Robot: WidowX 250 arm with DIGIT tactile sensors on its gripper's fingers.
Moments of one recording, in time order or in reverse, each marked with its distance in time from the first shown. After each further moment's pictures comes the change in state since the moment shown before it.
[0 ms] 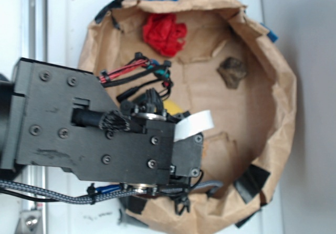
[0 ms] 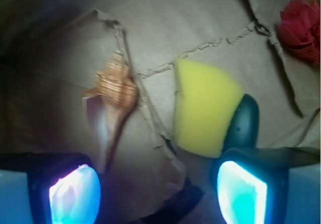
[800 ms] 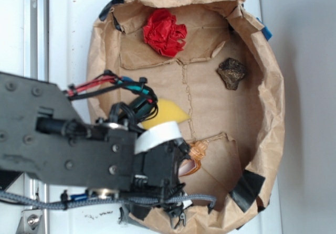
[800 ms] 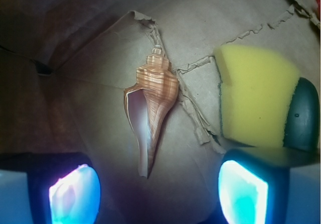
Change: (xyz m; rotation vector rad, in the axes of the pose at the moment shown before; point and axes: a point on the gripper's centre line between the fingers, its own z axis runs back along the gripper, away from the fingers) arm -0.009 -0.015 -0.017 -0.117 -0.066 0.039
